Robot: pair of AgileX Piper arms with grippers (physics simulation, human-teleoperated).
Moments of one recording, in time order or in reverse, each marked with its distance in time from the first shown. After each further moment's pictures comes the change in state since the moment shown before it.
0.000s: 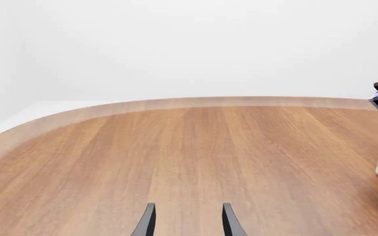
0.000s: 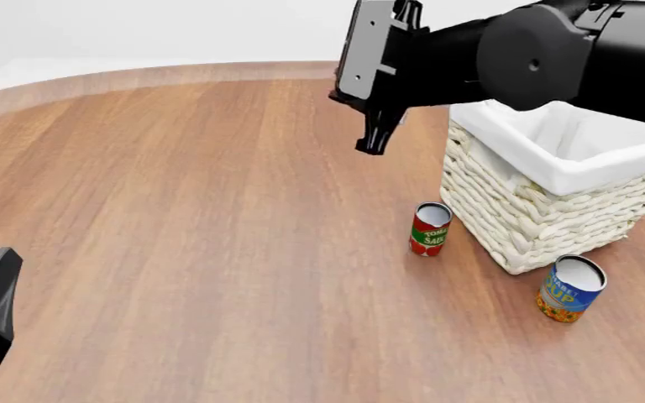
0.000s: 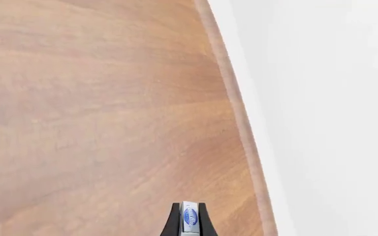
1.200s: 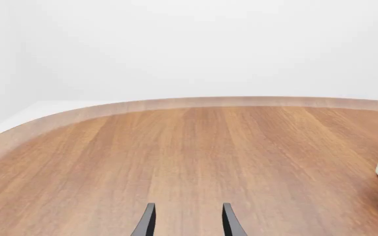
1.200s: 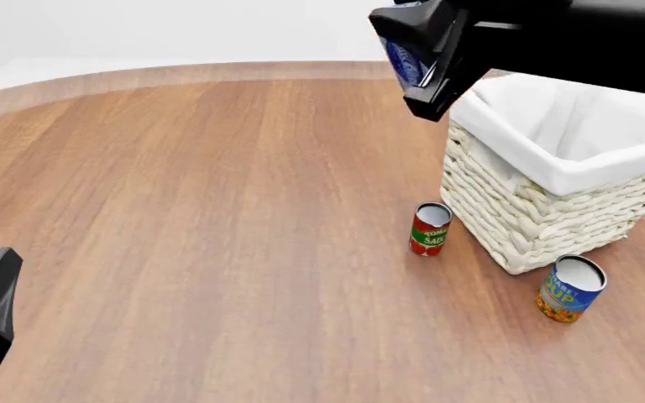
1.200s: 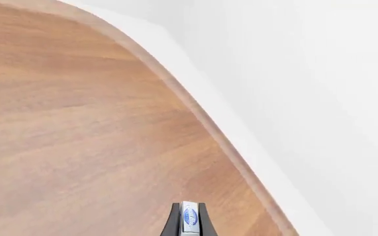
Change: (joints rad) left arm 0.000 0.000 0.000 0.000 0.000; right arm 0.067 -0.377 0.182 -0.108 0.329
